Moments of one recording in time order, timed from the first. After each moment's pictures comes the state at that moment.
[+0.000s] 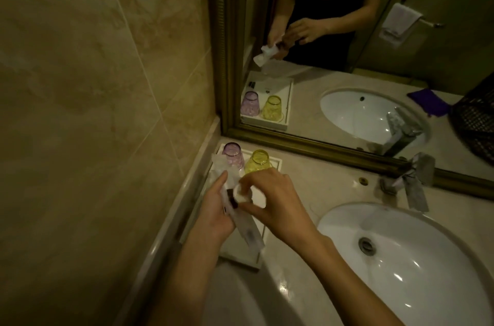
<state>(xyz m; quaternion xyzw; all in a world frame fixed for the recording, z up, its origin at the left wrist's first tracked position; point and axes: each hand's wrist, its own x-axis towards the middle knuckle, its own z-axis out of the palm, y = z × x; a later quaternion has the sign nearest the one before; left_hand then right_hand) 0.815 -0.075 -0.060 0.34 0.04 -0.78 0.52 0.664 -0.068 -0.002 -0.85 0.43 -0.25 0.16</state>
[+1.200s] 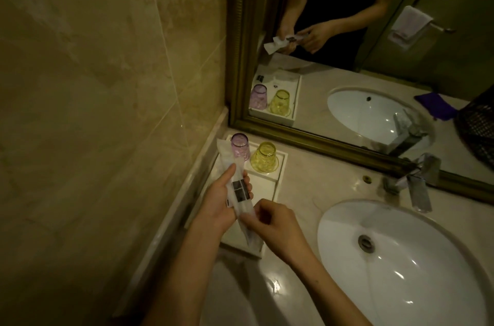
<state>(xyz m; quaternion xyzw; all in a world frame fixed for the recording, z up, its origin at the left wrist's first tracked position) 0.822 -0.068 -0.077 0.37 -0.02 -0.76 0.53 0.674 -0.019 -0.051 -0.66 0.59 -0.21 0.42</state>
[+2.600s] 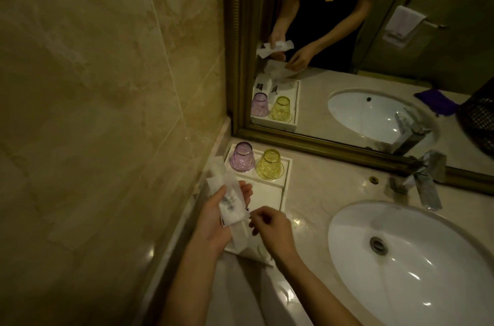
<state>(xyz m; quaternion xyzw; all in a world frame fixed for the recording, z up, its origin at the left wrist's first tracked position) 0.842 -0.059 -0.091 0.38 0.02 -0.73 0.56 0.705 -0.034 -0.111 -0.55 0.65 -0.30 0.44</state>
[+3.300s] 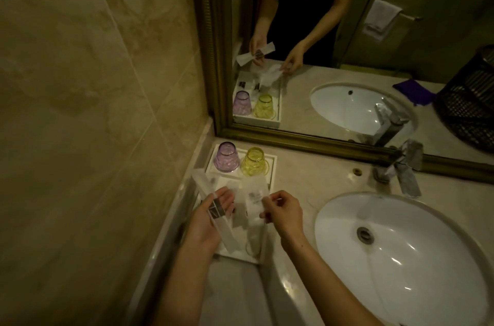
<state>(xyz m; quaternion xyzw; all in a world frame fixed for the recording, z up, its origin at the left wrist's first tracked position) 0.831 -0.055 -0.089 0.45 0.01 -0.70 0.55 0.658 -0.067 -0.113 -0.38 0.69 -0.40 0.46</state>
